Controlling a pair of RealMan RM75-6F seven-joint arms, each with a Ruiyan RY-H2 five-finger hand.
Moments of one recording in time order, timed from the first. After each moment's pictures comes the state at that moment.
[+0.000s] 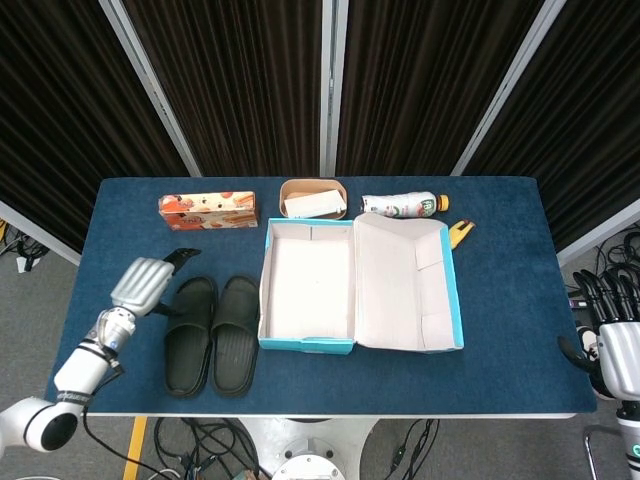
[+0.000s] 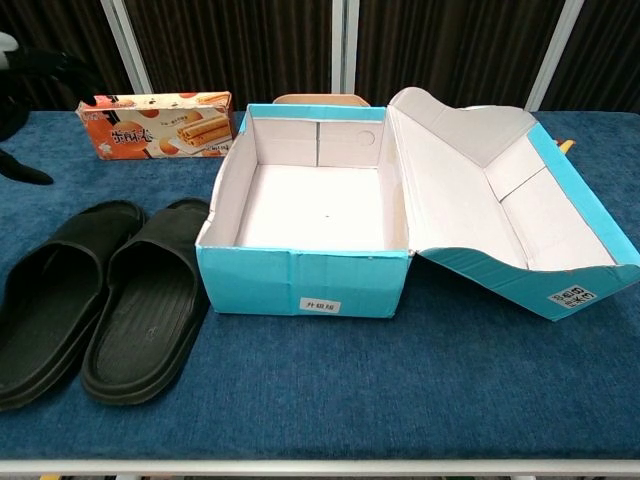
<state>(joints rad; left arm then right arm) -0.56 -1.19 -0.20 -1.69 1.20 0.88 0.17 0.07 -1.02 0.10 -1.63 -1.57 1.58 0.01</state>
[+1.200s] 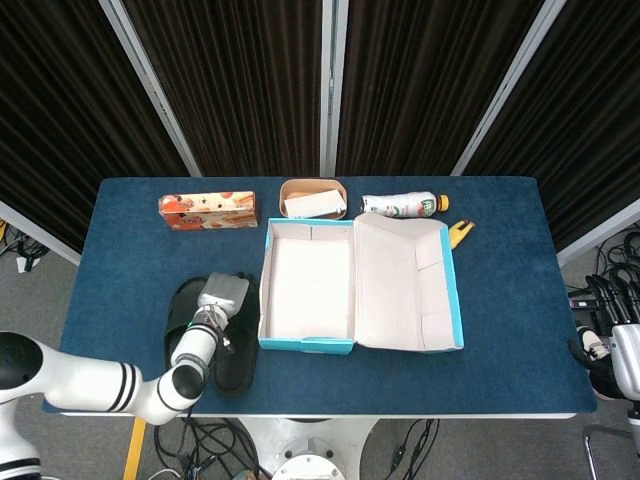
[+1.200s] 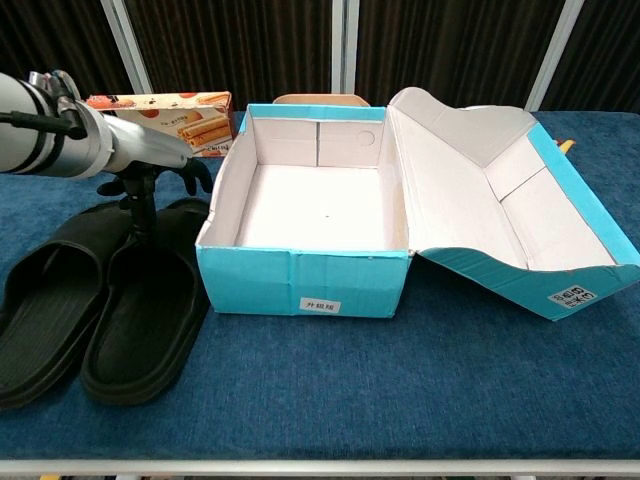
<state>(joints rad) -1.21 -1.45 -0.14 -1.78 -0.09 1.02 1.01 0.06 -1.04 0.09 -1.52 -1.54 1.55 0.13</state>
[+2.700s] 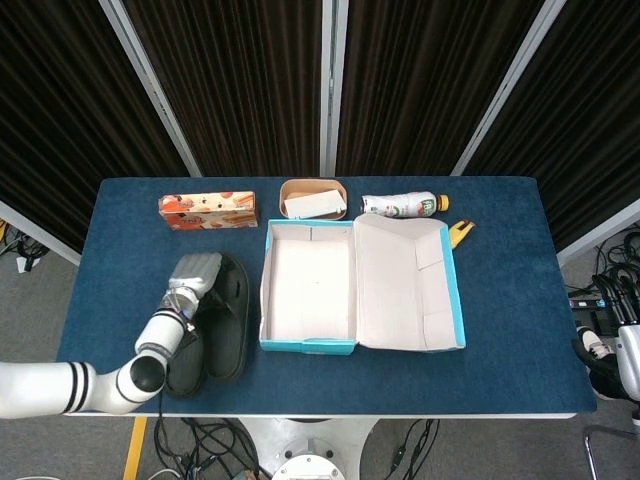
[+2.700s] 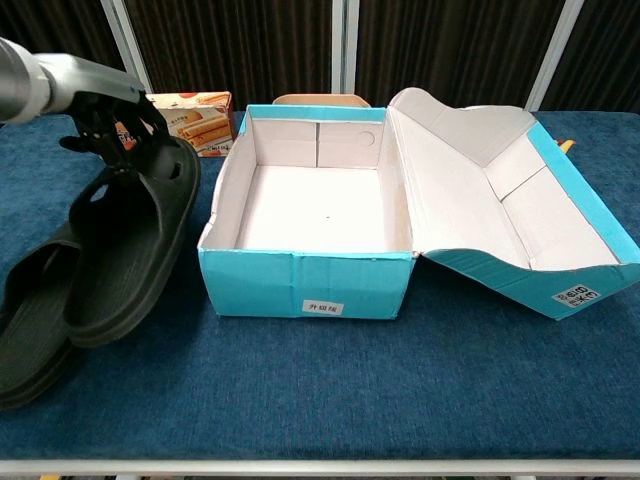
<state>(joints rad) -1.04 -1.26 -0.19 -1.83 0.14 0.95 0.63 0.06 -1.04 0.09 -1.51 -1.54 1.57 0.15</state>
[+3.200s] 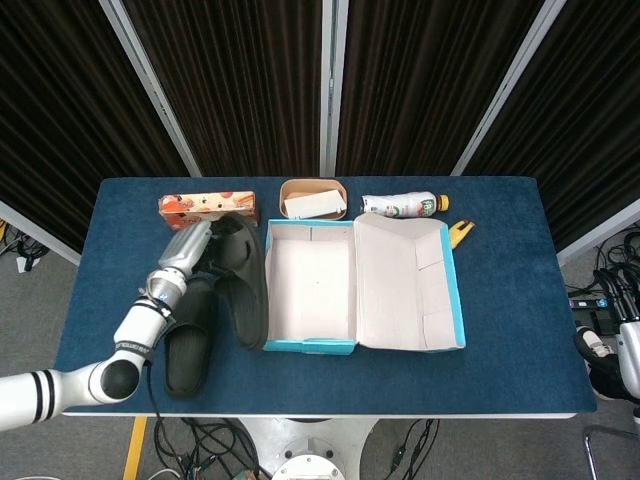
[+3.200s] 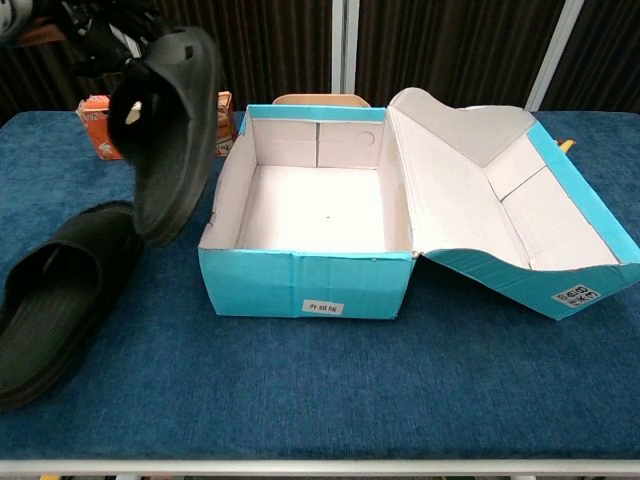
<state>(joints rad) -0.86 -1.25 -0.35 -1.78 0.60 0.87 0.07 0.06 -1.01 0.11 -1.56 -1.55 1.59 0.09</state>
